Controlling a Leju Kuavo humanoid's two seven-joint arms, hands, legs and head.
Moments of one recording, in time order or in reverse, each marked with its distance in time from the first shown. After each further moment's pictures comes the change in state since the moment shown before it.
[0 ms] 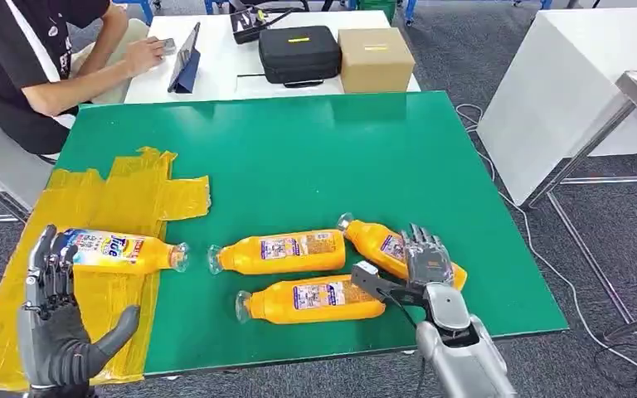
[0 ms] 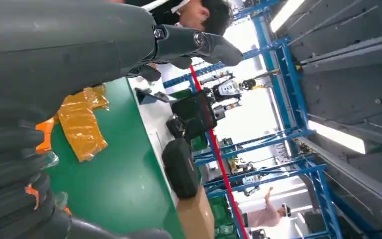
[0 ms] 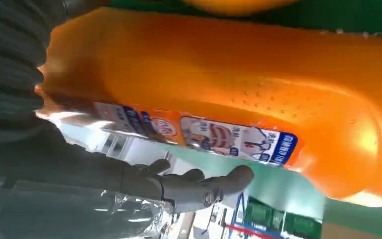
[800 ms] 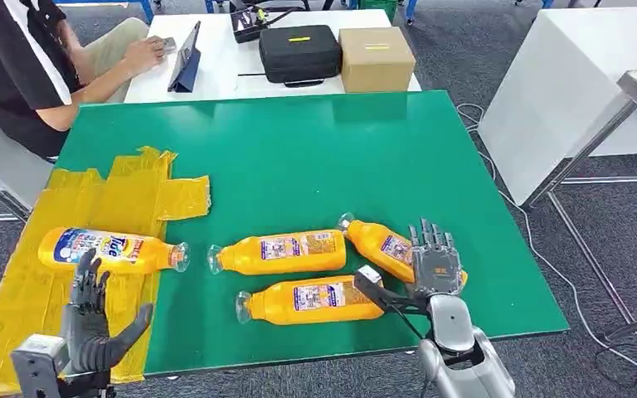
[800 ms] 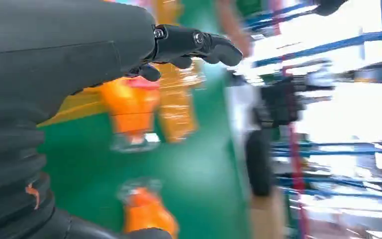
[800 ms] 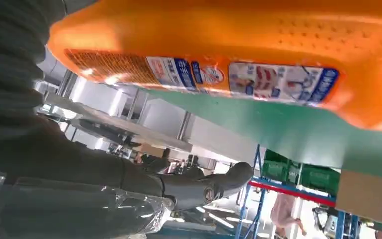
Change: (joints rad) left arm -0.046 -0.073 0.152 0.272 0.071 -0.138 0.037; right arm 0.137 -0.006 0.016 -0.219 0.158 -0.096 0.079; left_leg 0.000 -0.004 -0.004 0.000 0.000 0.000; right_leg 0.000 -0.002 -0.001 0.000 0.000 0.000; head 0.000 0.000
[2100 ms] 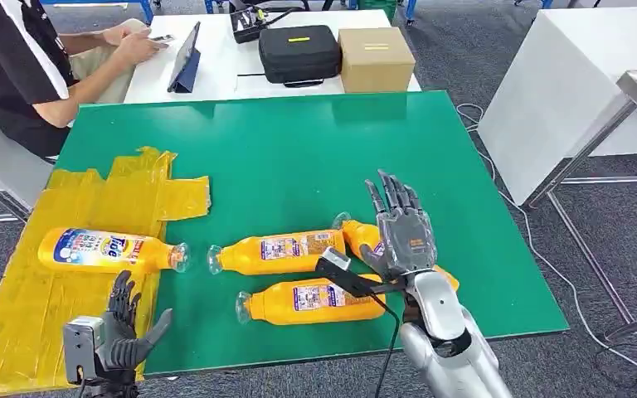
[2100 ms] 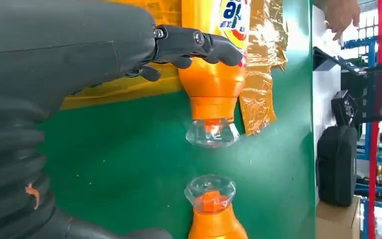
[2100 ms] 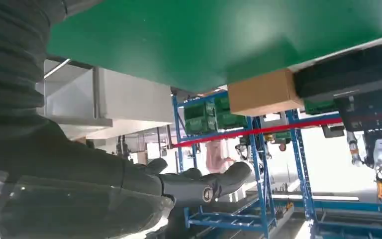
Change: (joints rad) left arm -0.116 -0.009 0.048 0.398 0.068 0.001 0.058; right arm -0.065 0.007 0.160 -0.209 -0.177 -0.114 -0.146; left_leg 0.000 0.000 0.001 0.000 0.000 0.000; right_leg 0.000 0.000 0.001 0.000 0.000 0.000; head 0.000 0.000
